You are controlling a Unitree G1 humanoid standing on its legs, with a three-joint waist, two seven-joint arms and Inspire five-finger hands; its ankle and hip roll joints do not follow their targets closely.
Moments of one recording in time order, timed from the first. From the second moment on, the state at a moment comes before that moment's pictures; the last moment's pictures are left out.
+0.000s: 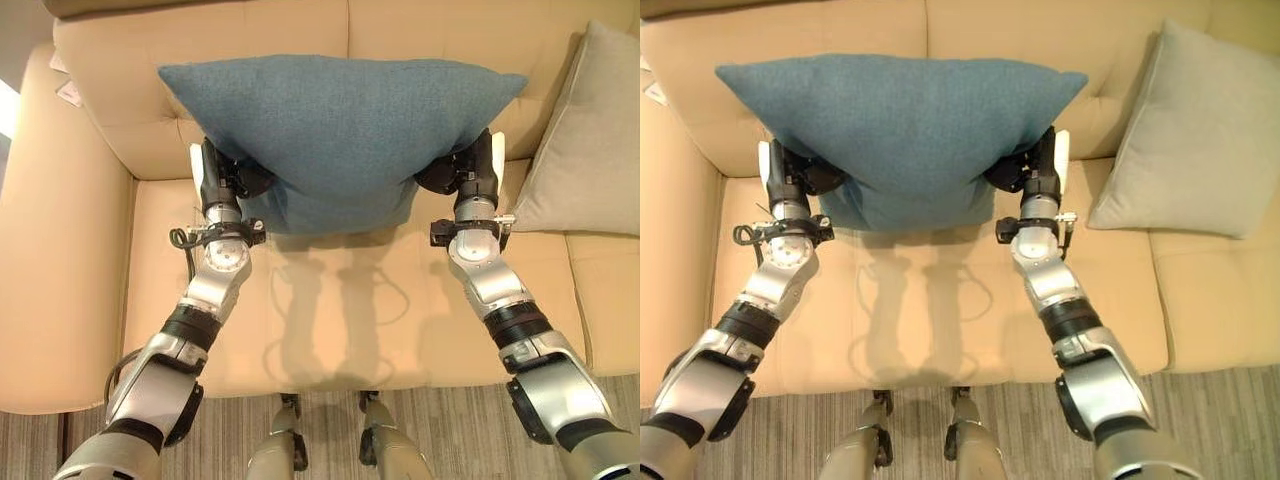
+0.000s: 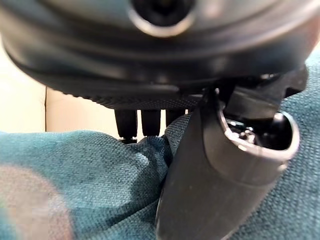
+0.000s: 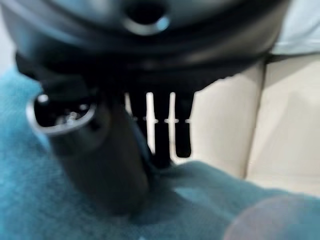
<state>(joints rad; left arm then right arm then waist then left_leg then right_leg) -0.89 0.41 -0.35 0.66 -0.39 -0.19 0.54 -0.92 -0.48 0.31 0.63 0.22 -0.08 -0.49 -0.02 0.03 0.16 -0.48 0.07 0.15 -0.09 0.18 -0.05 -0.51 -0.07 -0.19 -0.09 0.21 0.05</state>
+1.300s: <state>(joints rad) -1.09 0.59 -0.43 0.83 -0.31 -0.19 0.48 -1.08 -0.55 0.34 0.82 0.14 -0.09 -0.55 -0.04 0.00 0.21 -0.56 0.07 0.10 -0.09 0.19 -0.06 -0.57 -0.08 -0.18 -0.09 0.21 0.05</state>
